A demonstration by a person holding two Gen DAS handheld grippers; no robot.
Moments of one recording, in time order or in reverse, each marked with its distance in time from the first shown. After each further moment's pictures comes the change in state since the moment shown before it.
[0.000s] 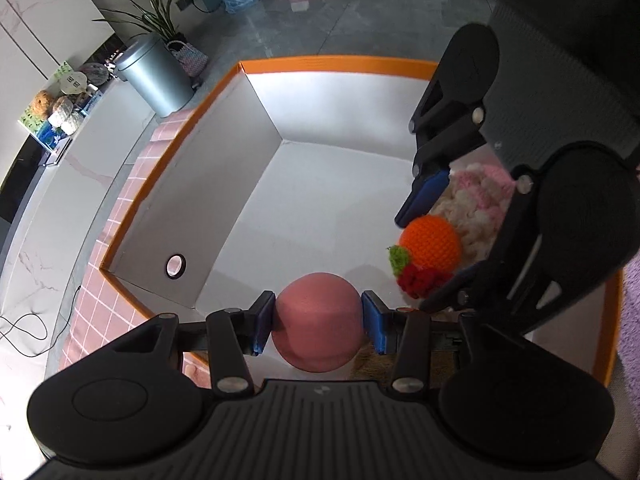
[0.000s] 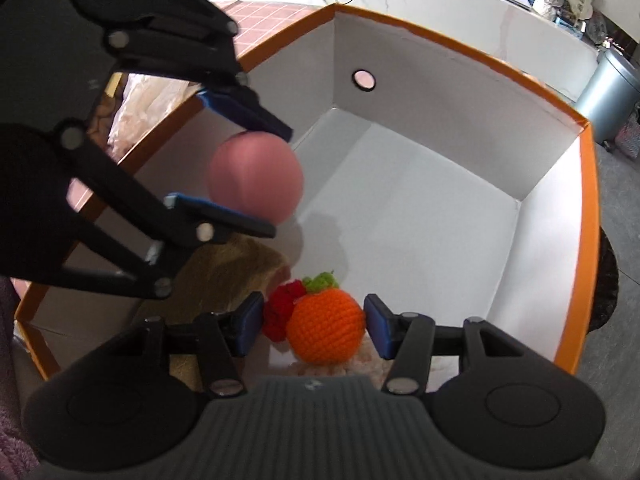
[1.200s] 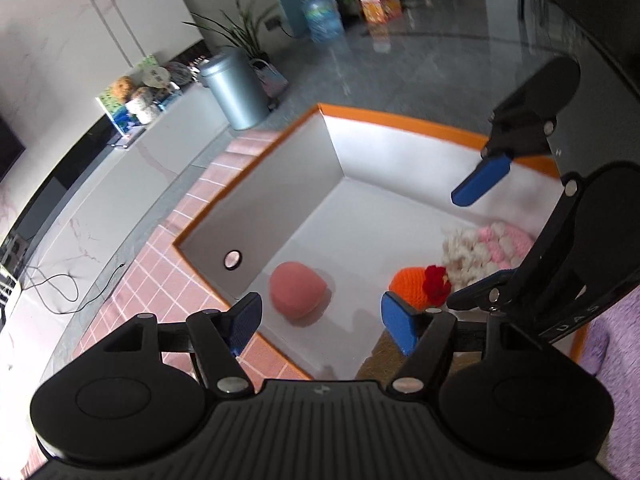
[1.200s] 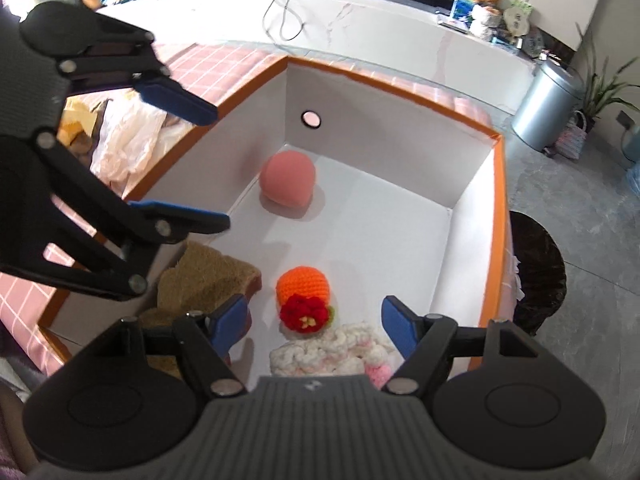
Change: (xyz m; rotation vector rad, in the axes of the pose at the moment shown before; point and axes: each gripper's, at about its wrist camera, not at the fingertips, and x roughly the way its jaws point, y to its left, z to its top) left arm -0.062 0.003 0.001 -0.229 -0.130 0.153; right arm -0.042 0.017 -0.014 0.104 -0.133 -0.170
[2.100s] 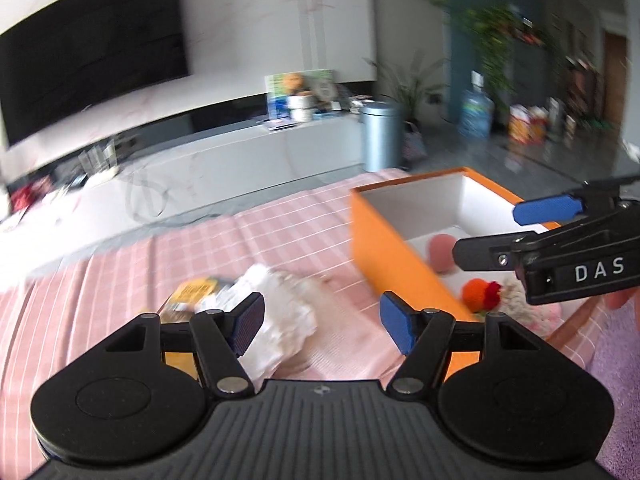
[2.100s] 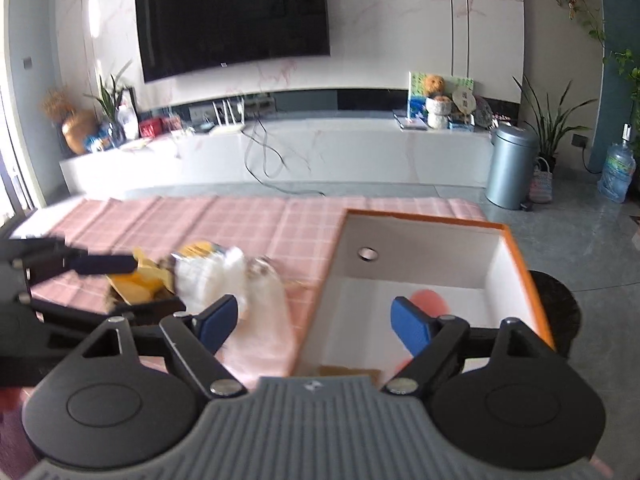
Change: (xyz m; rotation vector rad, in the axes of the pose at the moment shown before) left arm -0.121 0.043 -0.122 -0.562 -0.188 0.235; right arm -0.076 0.115 -0.002 0.215 -0.417 -0.008
